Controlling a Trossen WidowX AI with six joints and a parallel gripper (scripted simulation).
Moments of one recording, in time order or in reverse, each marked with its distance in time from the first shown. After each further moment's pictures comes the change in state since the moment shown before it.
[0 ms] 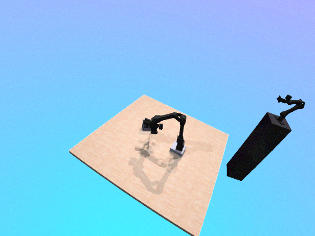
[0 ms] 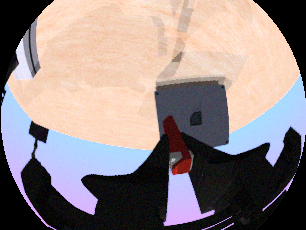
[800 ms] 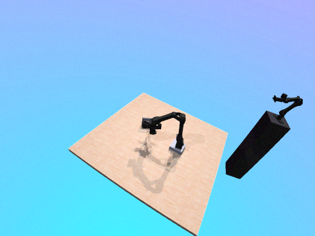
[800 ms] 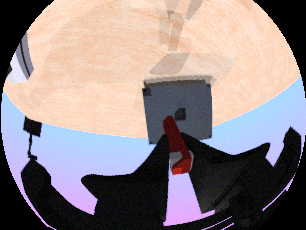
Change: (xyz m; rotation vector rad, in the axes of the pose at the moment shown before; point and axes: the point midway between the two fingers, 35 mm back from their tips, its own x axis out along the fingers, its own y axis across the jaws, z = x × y) arm -0.019 -0.012 0.015 -0.033 0.133 -0.067
